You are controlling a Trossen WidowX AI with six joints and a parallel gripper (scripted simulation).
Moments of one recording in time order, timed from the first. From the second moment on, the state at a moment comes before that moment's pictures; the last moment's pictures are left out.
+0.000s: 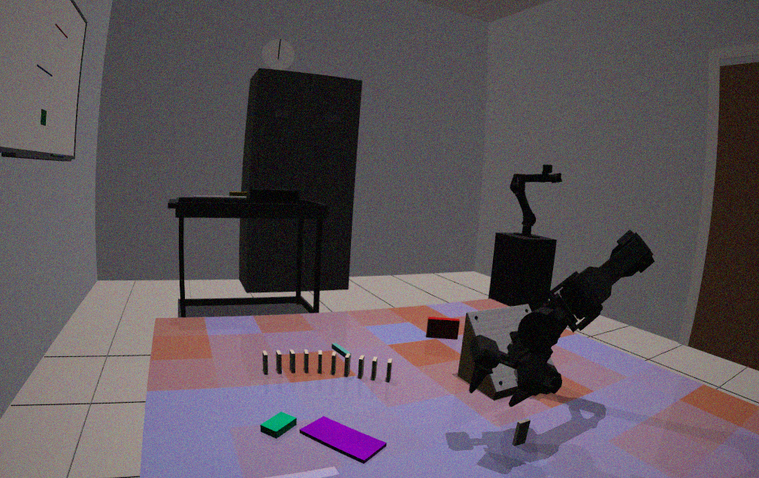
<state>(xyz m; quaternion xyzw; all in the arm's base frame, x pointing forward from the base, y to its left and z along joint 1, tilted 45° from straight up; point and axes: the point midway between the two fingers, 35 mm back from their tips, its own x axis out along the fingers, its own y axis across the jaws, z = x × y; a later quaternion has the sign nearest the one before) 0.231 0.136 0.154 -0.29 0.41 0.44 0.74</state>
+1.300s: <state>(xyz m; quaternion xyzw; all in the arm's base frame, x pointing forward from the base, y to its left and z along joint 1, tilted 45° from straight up) 0.191 0.196 0.153 -0.26 0.27 0.66 0.64</state>
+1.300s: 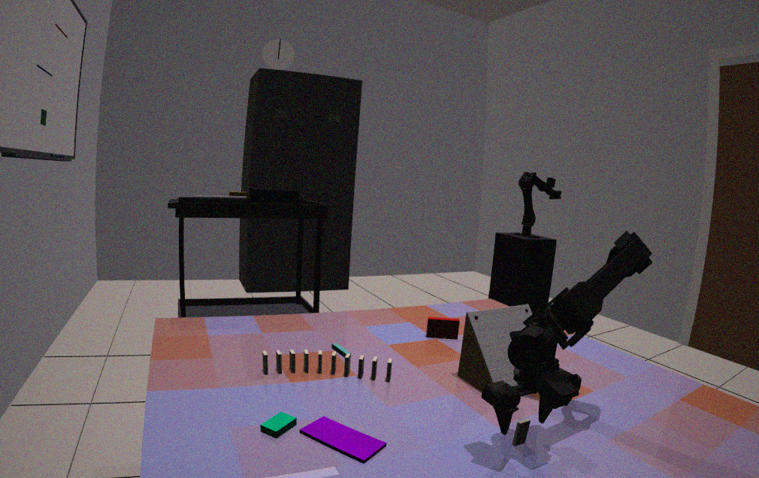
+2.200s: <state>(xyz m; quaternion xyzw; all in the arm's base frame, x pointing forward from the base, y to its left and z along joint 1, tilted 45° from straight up) 0.189 0.203 0.144 -0.26 0.27 0.67 0.64</state>
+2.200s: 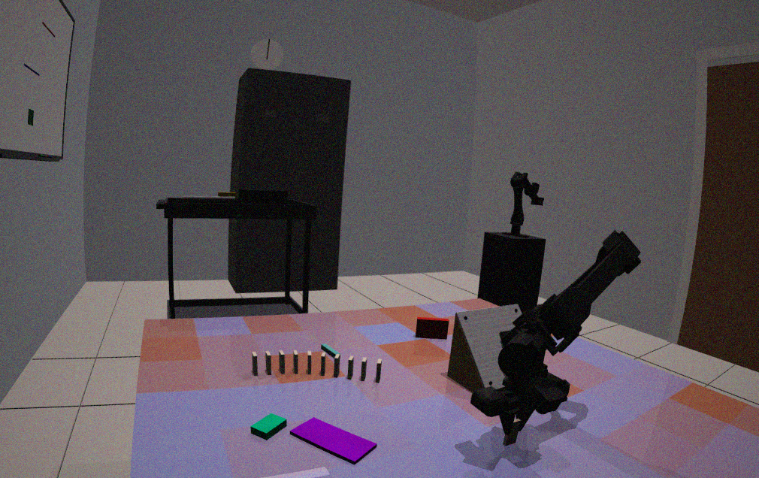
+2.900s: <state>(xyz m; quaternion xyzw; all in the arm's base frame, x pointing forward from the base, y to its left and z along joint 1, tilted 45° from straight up) 0.198 0.115 0.226 -0.27 0.29 0.65 0.64</state>
